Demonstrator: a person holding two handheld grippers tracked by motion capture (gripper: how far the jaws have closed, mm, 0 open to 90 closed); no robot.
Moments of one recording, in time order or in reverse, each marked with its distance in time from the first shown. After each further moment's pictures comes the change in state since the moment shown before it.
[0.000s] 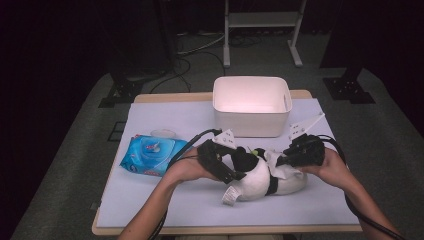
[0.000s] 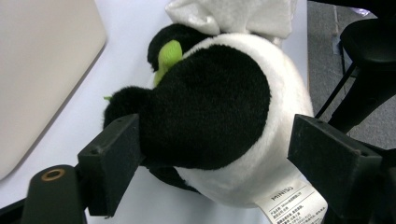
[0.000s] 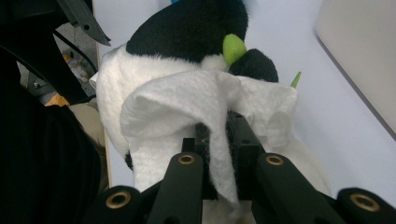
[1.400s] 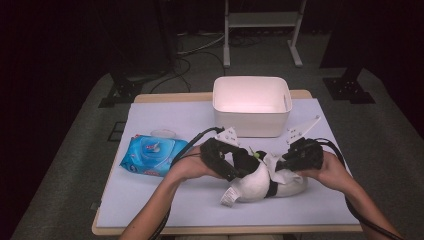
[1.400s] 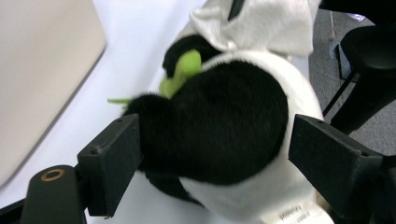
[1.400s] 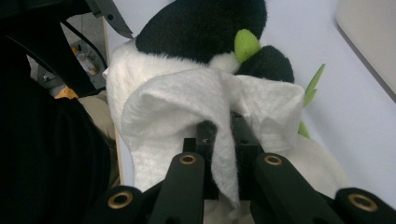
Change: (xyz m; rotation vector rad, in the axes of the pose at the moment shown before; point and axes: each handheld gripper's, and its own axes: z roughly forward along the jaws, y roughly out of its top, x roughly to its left) left arm 0.006 0.003 0.005 -0.017 -0.013 -0.006; right arm 0.007 -0.002 0.006 0.032 0.029 0.008
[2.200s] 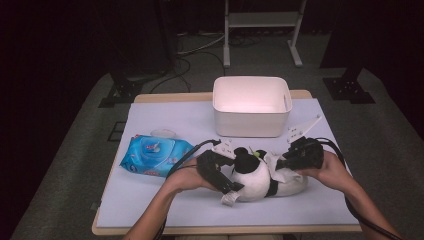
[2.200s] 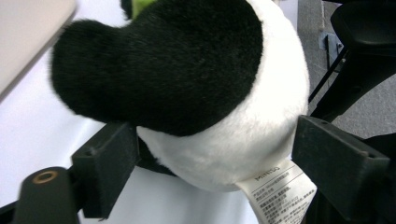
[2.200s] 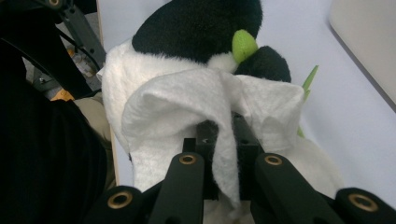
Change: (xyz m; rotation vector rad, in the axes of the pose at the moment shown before) left arm -0.014 -0.026 0.011 0.042 -0.043 -0.045; right arm -0.002 0.000 -0.001 -0.007 -0.013 0.003
